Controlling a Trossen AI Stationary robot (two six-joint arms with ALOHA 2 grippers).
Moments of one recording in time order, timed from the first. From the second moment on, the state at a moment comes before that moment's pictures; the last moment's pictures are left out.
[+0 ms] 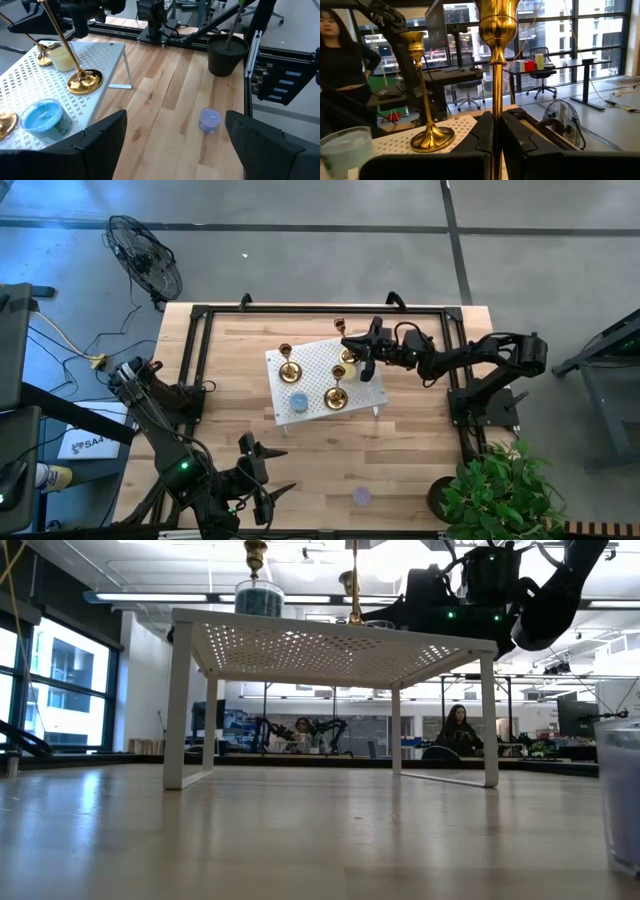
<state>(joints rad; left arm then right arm) -0.88 1.67 1.63 -0.81 -1.00 -0.84 -0.34 1.54 0.49 1.15 -0.12 0.10</state>
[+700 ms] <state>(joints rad) -0.88 1.67 1.63 -0.81 -1.00 -0.84 -0.34 1.53 0.49 1.13 -0.12 0.09</state>
